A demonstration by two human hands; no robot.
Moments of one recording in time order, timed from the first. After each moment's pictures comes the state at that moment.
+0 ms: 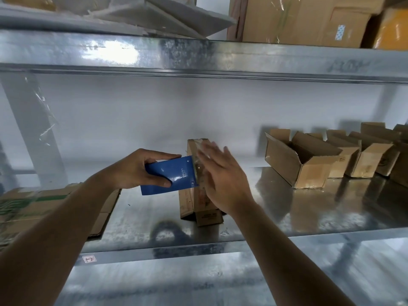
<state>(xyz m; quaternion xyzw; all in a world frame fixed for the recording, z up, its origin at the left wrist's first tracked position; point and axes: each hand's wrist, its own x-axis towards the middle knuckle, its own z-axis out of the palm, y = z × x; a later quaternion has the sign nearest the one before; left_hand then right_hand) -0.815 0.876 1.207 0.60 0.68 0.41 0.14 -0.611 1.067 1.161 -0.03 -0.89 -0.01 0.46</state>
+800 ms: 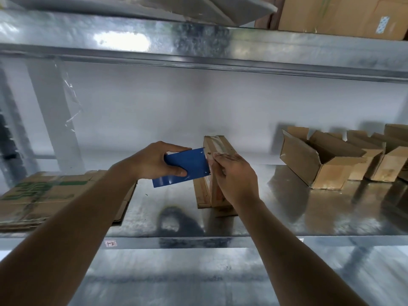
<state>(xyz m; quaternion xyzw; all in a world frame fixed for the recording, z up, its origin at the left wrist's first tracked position) -0.814 0.870 1.207 0.53 0.77 0.35 0.07 -0.641 1.049 1.149 -0.18 -0.89 0.07 0.41</state>
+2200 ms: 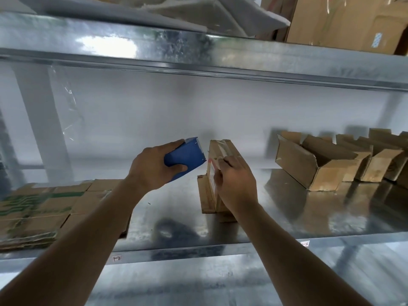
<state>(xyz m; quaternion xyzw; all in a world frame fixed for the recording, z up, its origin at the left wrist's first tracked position) -0.826 0.866 1.192 0.45 0.80 0.37 -0.14 -0.667 1.046 1.135 -0.22 -0.87 -0.03 0.43</state>
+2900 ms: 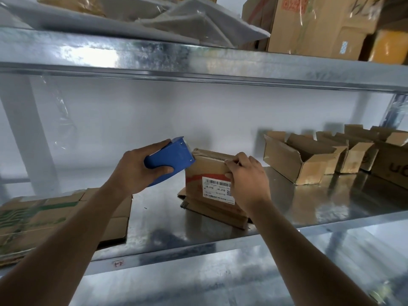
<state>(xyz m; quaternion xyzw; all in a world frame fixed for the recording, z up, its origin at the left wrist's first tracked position) -0.849 0.839 1.189 0.55 0.67 0.50 -0.07 -0.608 1.024 1.174 -0.28 -0.89 -0.09 0.34</state>
